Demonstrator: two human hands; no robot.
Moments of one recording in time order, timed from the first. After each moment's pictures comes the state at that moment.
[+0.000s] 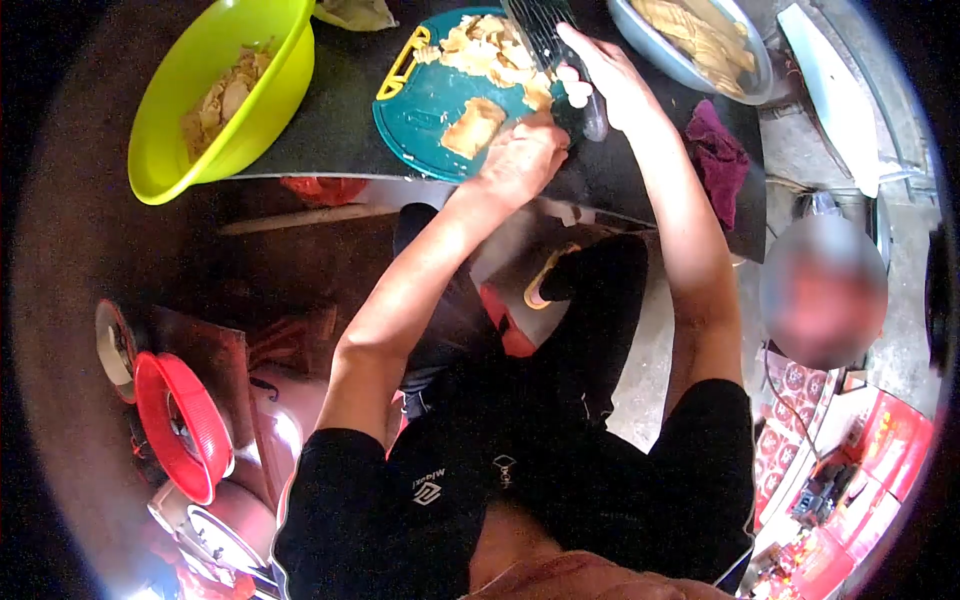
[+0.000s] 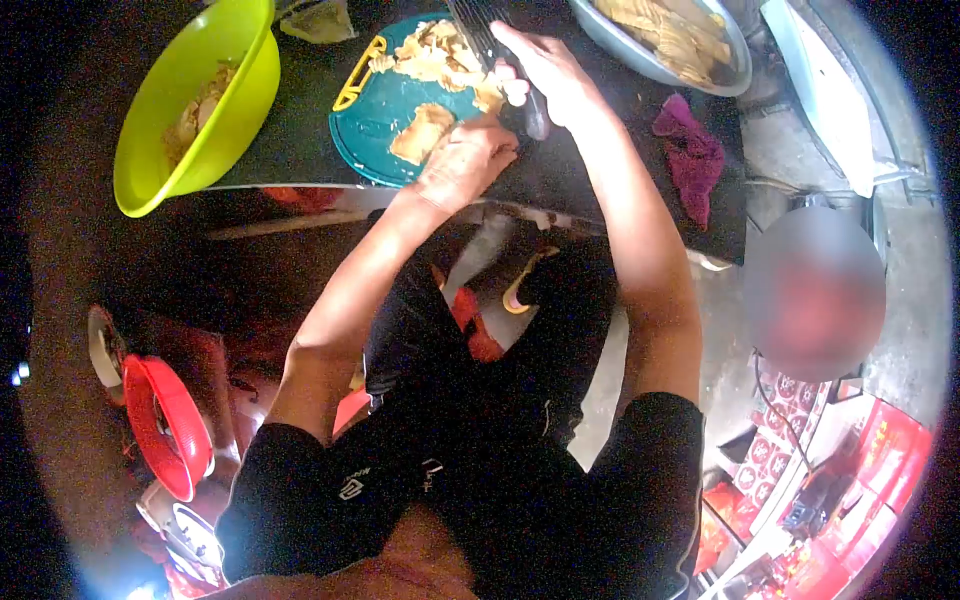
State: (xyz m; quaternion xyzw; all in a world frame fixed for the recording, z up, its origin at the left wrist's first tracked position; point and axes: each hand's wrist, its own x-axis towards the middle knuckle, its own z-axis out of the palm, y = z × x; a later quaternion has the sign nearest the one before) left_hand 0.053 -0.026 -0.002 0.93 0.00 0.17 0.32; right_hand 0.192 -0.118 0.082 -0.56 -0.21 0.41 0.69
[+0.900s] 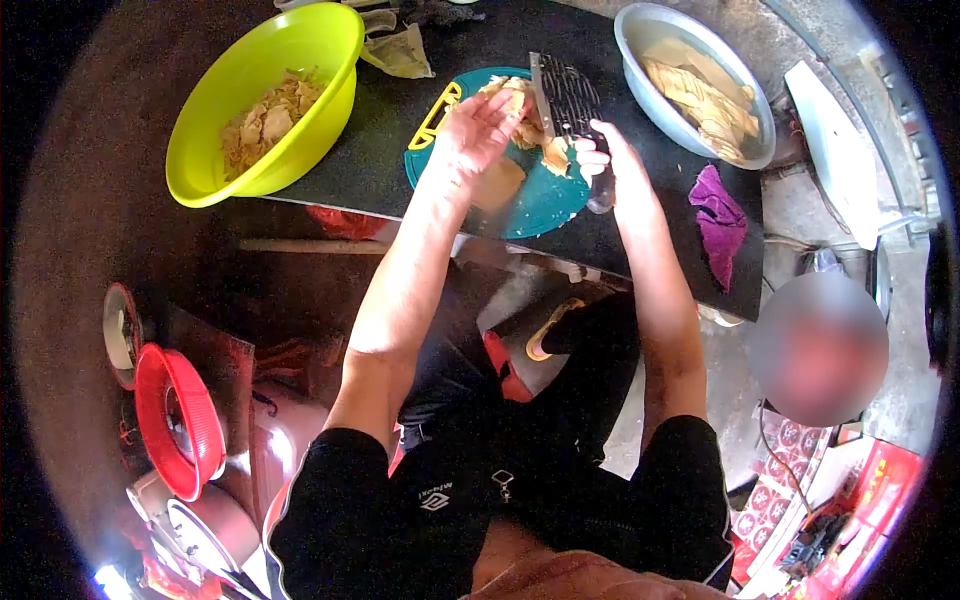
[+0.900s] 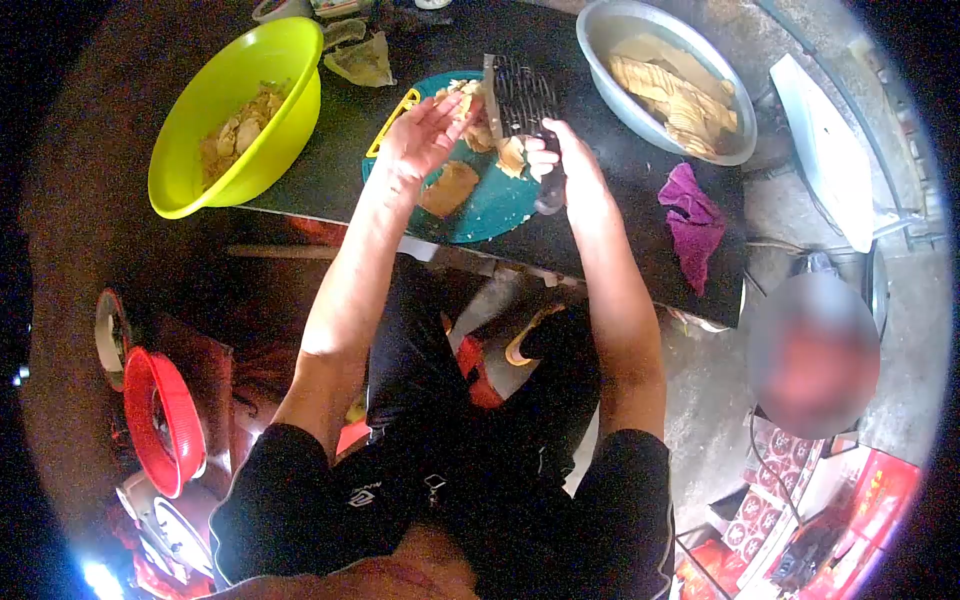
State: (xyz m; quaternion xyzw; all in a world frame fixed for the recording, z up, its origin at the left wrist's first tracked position) left_hand 0.099 0.068 0.036 0.13 0.21 0.18 0.95; right_hand 0.217 -0.123 0.024 -0.36 0.01 0.52 0.77
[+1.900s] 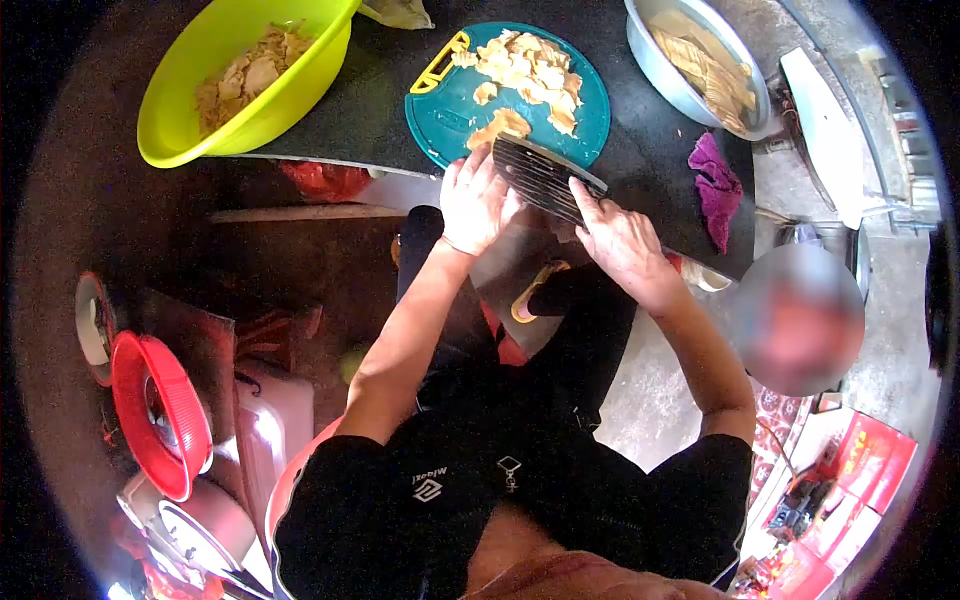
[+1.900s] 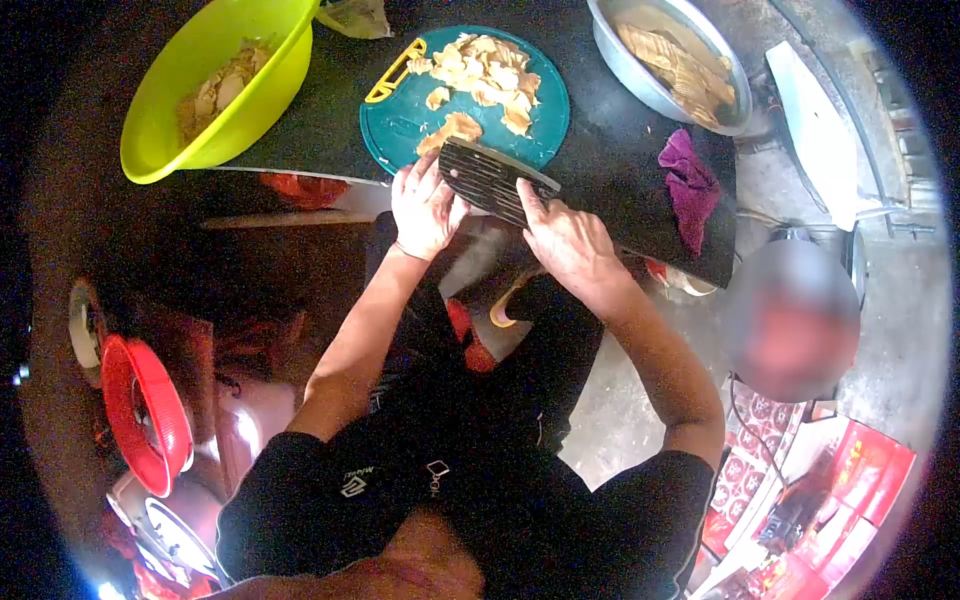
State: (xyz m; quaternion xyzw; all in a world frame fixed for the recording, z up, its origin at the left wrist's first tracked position) left_hand -0.025 -0.004 -0.048 0.90 0.06 0.42 0.12; right_hand 0.065 -0.196 0.071 -0.85 -0.51 0.07 -0.04
